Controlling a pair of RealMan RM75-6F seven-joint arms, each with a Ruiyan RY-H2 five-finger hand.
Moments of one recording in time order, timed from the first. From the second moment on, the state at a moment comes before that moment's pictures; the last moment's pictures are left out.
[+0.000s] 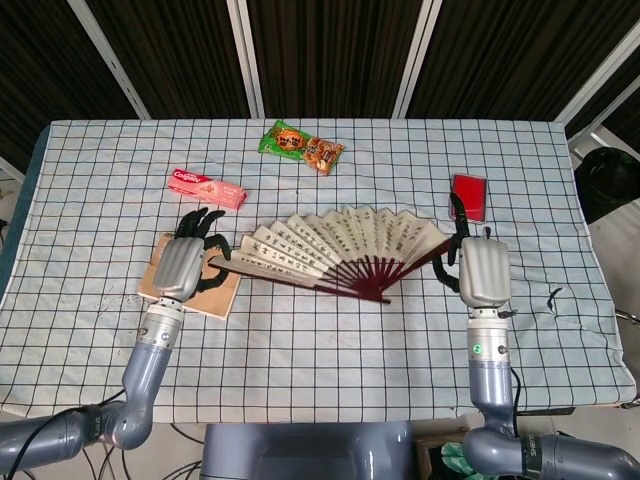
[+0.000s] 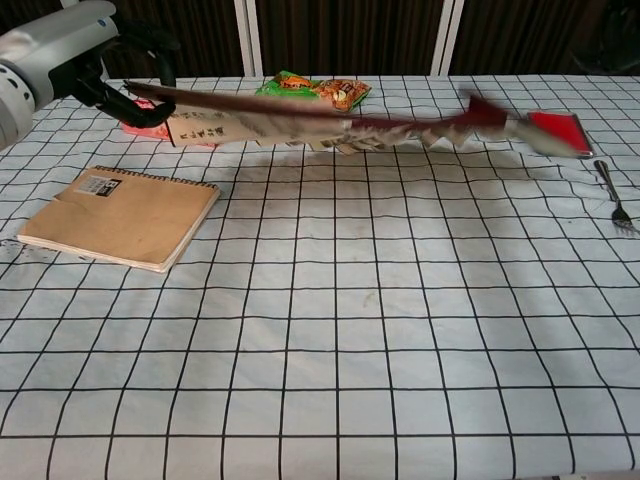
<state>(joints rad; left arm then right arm) -0.66 -1.56 -0.27 -1.67 1.06 1.26 0.30 0.59 -1.47 0.28 -1.81 -1.00 1.57 -0.51</state>
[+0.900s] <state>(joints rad) -0.55 -1.39 -0.11 -1.71 1.05 1.15 0.31 0.54 -1.45 0.21 -2.02 -0.84 1.54 -0.78</state>
